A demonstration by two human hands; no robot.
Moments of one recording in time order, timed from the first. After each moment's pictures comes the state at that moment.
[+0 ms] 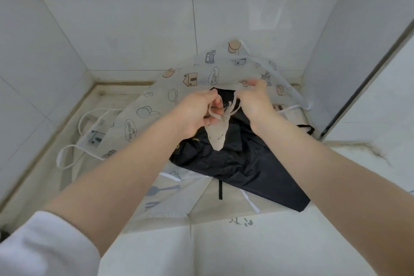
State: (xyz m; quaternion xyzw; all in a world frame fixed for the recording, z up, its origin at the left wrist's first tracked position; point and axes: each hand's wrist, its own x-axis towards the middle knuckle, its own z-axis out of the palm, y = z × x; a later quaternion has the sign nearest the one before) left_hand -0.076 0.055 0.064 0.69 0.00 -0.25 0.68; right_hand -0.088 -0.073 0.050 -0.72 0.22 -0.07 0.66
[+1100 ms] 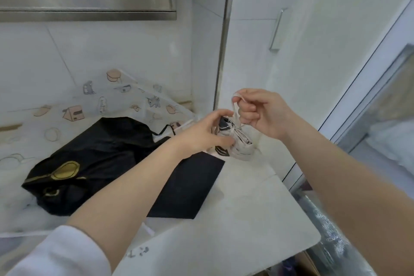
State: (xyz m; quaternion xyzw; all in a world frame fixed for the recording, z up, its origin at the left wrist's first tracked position) left_hand -0.160 -0.168 0.050 0.71 -0.41 -0.32 0.48; right_hand -0.248 -0.316 0.107 -0.62 0.10 -0.05 0.78
